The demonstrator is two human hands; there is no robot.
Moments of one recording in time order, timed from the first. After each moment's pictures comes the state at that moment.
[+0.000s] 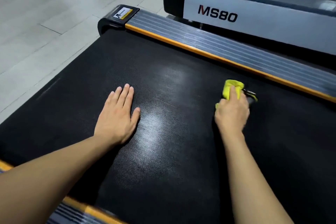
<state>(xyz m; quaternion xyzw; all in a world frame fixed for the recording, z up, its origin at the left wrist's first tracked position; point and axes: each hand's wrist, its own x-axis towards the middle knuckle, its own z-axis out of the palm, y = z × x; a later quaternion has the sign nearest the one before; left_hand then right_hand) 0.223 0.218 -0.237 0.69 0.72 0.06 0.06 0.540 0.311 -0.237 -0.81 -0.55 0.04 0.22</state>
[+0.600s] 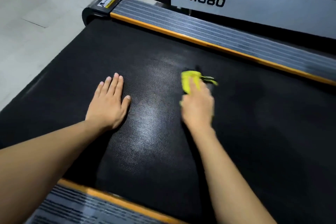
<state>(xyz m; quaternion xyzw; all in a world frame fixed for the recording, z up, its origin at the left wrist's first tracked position) 0.220 0.220 -0.233 0.70 0.71 0.02 0.08 0.486 0.265 -0.237 -0.72 -0.67 0.08 0.18</state>
